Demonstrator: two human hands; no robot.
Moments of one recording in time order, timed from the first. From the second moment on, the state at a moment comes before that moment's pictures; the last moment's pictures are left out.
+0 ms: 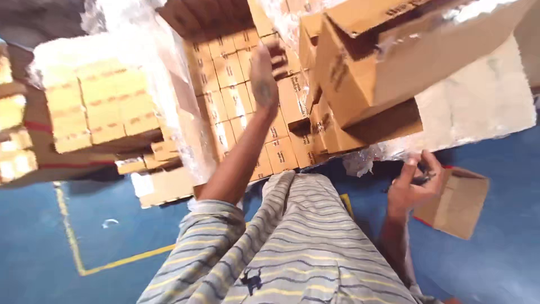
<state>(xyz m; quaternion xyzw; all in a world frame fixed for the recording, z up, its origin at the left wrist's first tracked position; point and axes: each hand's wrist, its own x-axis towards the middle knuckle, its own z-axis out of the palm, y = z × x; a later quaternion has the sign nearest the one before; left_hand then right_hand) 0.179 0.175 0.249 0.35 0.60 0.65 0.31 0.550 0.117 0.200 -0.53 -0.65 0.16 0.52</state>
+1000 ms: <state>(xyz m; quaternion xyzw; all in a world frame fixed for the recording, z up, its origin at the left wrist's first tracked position) 0.263 0.081 0.078 0.27 0.45 0.45 0.72 0.386 0.016 0.202 -0.67 -0.48 0.28 0.49</state>
